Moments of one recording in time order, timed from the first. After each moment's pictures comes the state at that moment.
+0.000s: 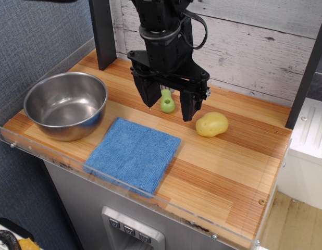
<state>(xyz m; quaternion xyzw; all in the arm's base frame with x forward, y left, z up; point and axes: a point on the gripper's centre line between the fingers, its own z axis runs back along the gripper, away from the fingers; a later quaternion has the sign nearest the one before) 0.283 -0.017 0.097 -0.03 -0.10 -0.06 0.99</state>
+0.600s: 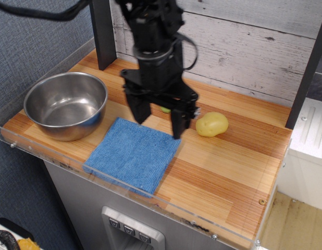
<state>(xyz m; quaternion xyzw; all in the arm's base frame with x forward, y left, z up) 0.267 -0.008 0.075 -0.03 -0.07 -0.05 1.00</state>
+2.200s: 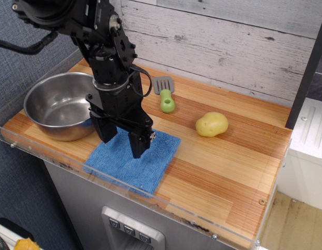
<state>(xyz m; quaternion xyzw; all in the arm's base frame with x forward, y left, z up) 0.252 0.042 0.032 -0.01 -0.05 -0.06 1.00</state>
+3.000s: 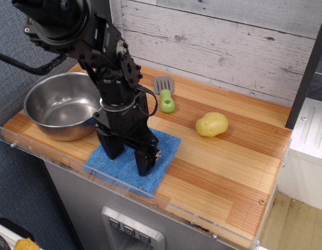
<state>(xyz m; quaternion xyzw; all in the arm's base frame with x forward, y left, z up) 0.245 0.026 0.008 -0.03 -0.05 -0.07 1.00</state>
